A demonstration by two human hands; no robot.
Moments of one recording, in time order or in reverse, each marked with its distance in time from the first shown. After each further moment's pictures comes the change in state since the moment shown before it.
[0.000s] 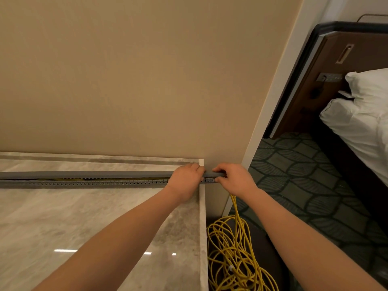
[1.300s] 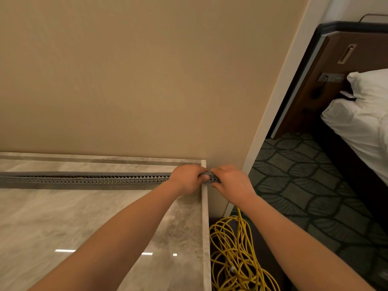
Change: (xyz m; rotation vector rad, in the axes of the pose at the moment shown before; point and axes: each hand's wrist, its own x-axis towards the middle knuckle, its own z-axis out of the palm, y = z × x) left_hand 0.013 -0.014 -0.006 -0.339 -0.150 -0.086; right_hand -0.009 -0.012 0.009 -0.335 0.101 -0.248
